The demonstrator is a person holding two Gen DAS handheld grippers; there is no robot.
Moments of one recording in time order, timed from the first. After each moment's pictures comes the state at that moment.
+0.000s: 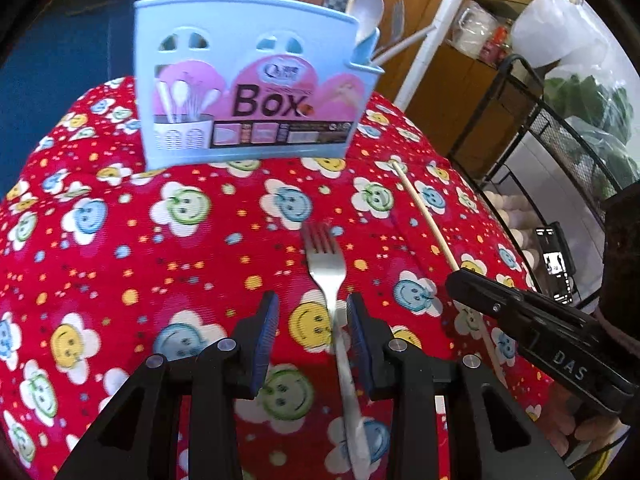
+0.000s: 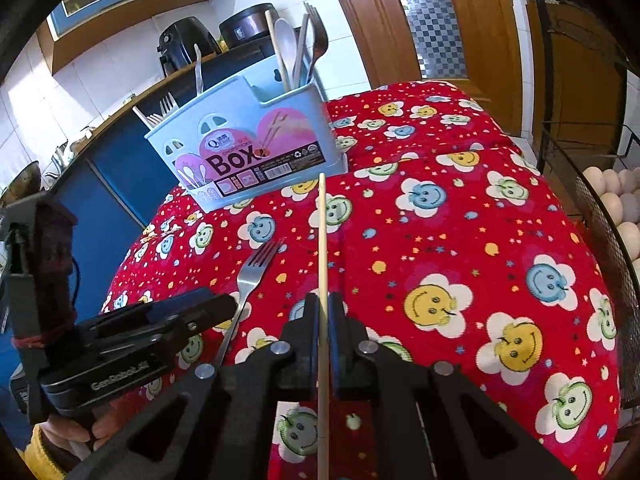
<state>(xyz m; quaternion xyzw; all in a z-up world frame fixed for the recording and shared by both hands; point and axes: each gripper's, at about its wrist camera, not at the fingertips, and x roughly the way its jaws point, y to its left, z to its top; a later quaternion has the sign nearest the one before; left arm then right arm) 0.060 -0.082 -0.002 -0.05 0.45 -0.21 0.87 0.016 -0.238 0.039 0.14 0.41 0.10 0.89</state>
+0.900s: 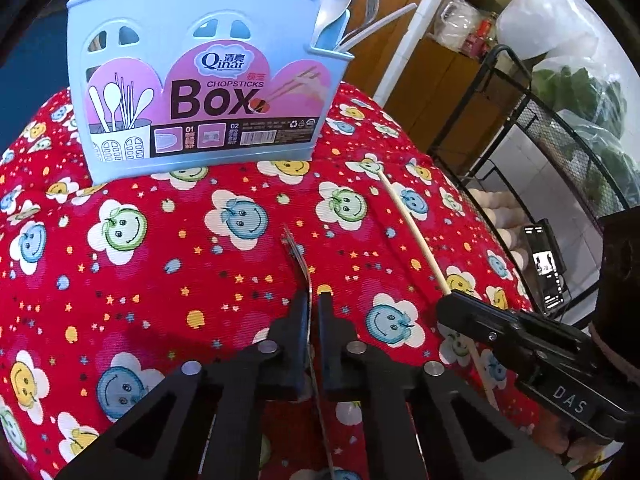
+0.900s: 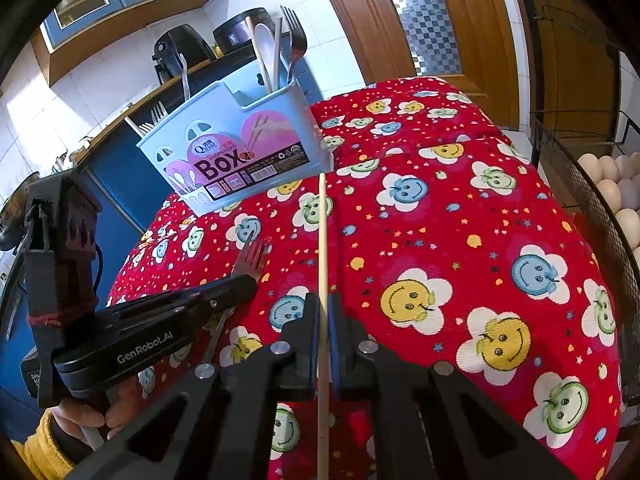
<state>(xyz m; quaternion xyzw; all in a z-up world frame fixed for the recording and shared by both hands) 0.085 -0.121 -0.013 -0.05 0.45 -0.25 0.86 0.014 -0.254 0.031 0.16 0.41 0.10 0.89</state>
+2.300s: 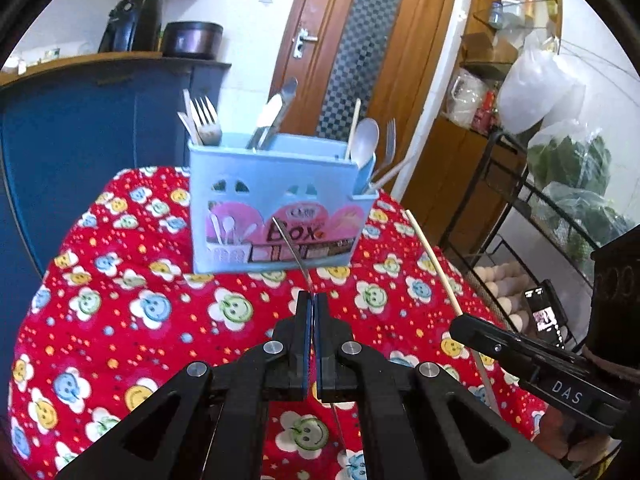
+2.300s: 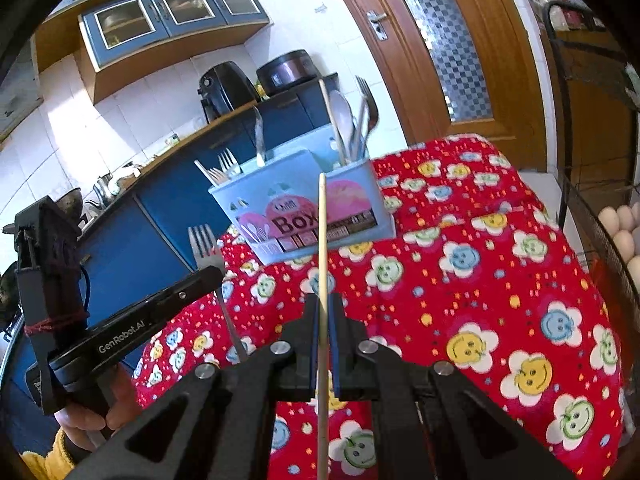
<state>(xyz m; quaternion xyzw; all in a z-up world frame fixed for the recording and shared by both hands) 0.042 -0.050 0.068 -0.07 0.31 -0.19 0.93 0.001 -0.229 0.085 0.17 0.32 0.15 0.92</state>
